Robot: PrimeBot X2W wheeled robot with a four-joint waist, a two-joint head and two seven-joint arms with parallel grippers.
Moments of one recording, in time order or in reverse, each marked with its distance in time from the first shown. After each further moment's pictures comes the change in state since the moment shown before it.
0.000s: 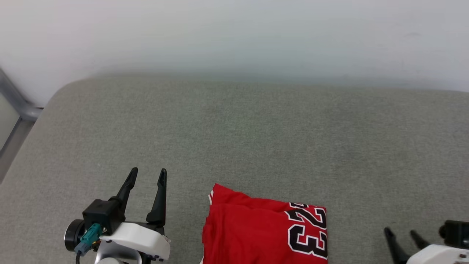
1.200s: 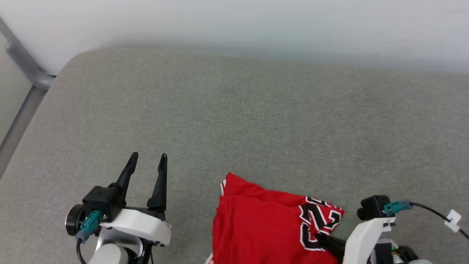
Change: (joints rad) left arm -0.063 -0.096 0.103 0.063 0.094 -0.107 -0.001; right arm -0.198 -0.035 0.314 0.218 0.354 0.000 0.294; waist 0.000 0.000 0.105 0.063
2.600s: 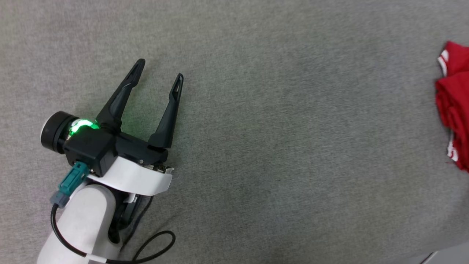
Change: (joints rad) left arm -0.248 0.117 -0.061 -0.274 0.101 -0.074 0.066; right arm -0.550 -0.283 -0.678 0.161 -0.469 0.000 -0.169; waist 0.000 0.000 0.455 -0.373
